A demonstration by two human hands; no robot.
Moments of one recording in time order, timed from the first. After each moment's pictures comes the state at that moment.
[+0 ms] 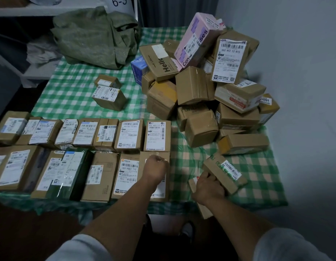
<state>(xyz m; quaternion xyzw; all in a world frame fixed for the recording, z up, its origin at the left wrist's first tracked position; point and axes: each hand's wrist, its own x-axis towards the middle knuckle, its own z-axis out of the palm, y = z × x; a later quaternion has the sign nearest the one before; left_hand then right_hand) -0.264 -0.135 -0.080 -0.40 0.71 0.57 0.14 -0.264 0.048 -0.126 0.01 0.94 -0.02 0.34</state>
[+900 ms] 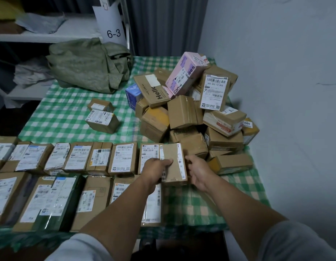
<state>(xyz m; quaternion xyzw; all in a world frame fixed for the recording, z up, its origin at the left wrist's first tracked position) -0.316 -0.139 -0.032 -0.35 0.61 0.69 0.17 -0.347 0.018 -0.027 0.23 0.62 -0.66 0.35</state>
